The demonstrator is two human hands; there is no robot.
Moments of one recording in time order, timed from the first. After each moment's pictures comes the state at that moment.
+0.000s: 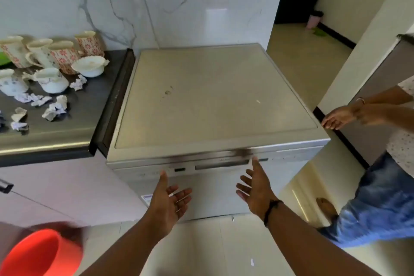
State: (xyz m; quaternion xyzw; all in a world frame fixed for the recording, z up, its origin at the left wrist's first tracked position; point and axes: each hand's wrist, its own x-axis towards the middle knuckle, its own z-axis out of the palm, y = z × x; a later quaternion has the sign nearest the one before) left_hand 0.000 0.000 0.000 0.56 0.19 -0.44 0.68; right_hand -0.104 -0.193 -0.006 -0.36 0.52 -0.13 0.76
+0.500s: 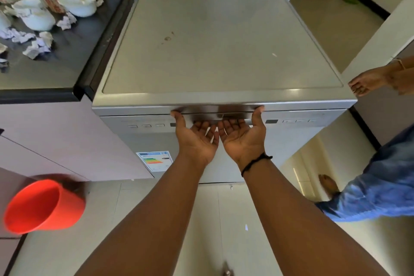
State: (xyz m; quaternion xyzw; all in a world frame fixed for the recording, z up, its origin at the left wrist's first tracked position) left_hand -0.018 -0.094 -0.023 0.34 0.21 -0.39 0.83; right_hand -0.068 -0.184 -0.033 -0.11 0.30 -0.21 0.92
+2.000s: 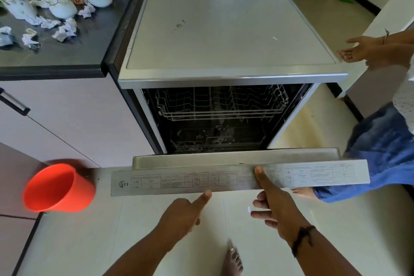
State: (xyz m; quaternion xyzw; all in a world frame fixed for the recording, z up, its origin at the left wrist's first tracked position) left_hand -0.158 0.097 -0.055 0.84 -0.04 -0.44 0.32; right_hand -0.269 -0.086 -0.050 -0.52 0.56 0.04 0.64
